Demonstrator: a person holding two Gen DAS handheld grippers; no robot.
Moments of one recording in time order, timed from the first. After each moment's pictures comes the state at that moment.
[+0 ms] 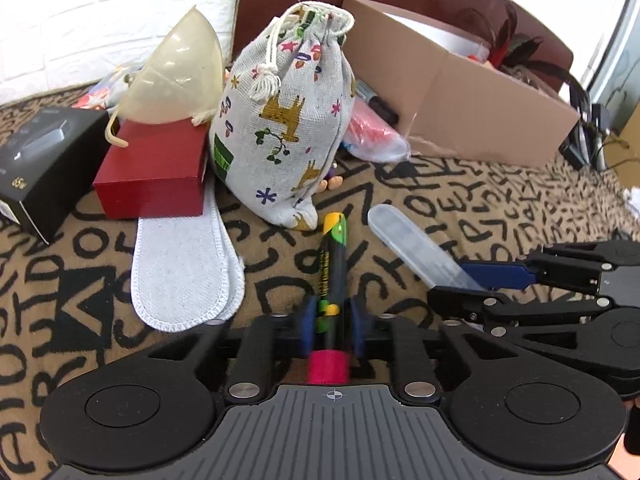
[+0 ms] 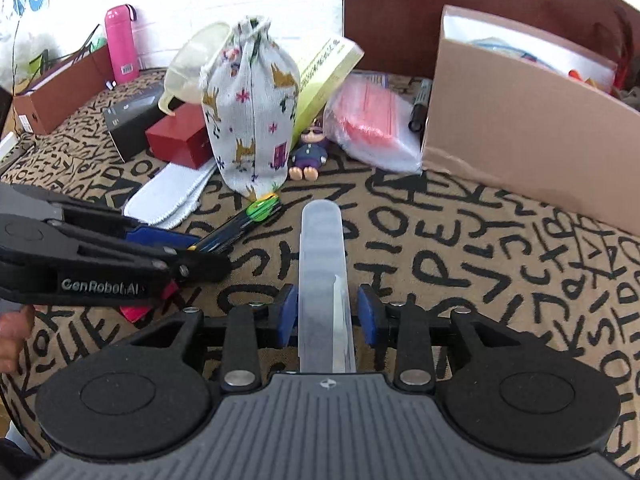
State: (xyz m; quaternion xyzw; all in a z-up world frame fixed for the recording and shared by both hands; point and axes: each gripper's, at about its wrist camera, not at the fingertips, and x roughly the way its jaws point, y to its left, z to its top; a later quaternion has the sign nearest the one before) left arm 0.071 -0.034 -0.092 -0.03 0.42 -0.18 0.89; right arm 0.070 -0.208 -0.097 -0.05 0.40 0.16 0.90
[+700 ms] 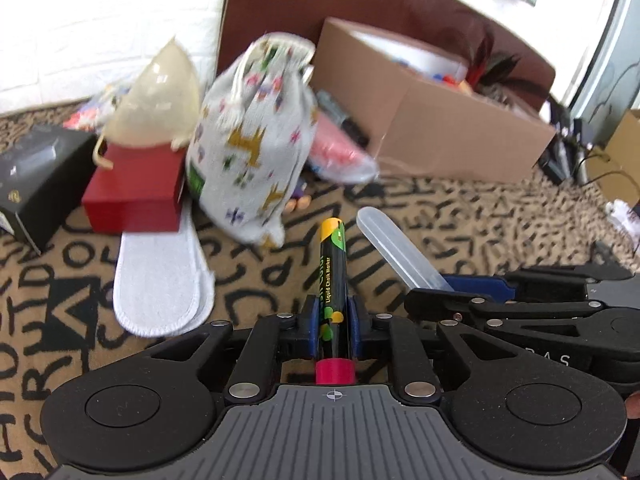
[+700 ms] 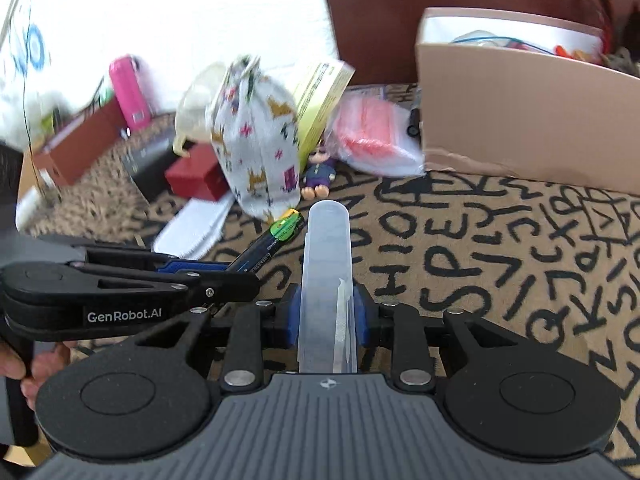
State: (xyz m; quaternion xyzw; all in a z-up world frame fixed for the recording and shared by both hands) left arm 0.058 -0.044 -0.071 -0.05 0.39 -0.20 0.90; right arm 0.056 -0.232 -0.082 0.06 0.37 0.18 0.91
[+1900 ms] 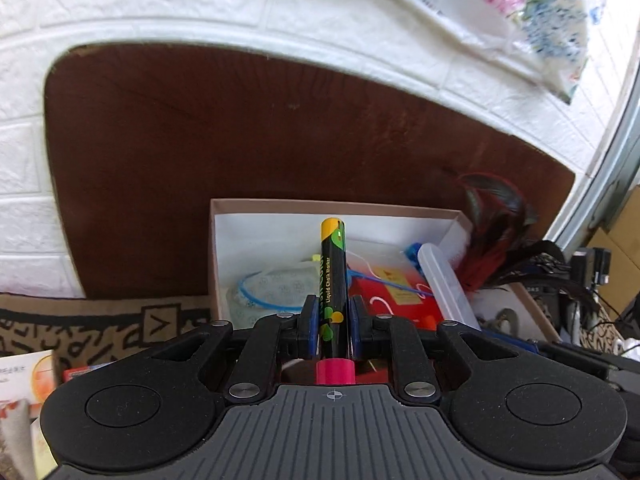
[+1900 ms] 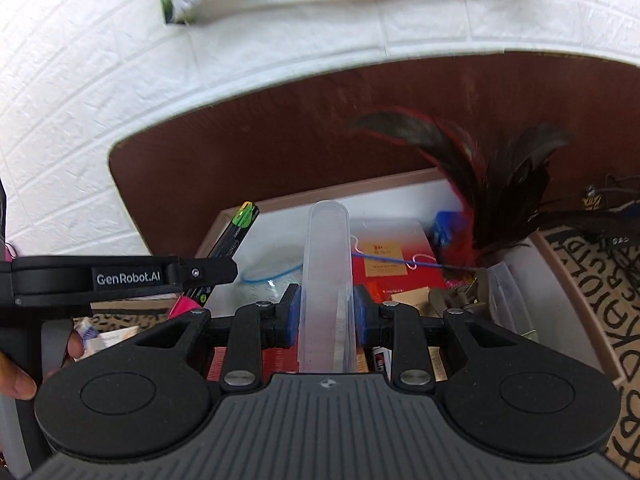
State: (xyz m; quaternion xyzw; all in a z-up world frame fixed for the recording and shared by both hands) left arm 0.322 -0.193 0.019 -0.07 0.33 -0.21 0.92; right arm 0.252 -0.379 -0.003 0.12 0.28 0.05 0.95
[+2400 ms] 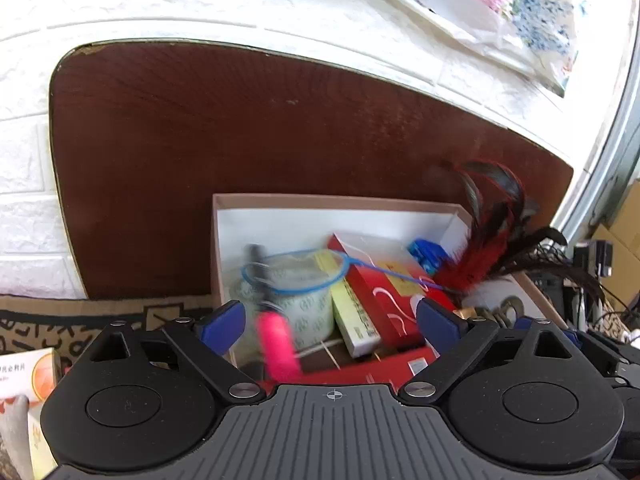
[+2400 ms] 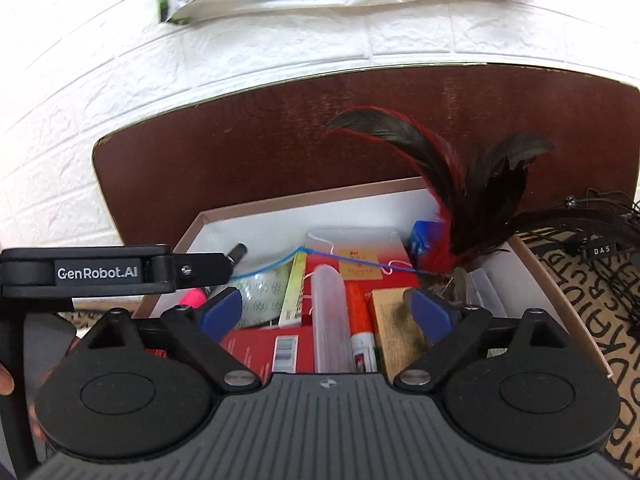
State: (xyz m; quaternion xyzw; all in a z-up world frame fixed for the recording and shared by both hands) left arm 0.303 -0.189 0.012 -0.06 0.31 -0.21 0.92; right arm 0.228 -0.372 -0.012 0.07 0.24 0.02 0.97
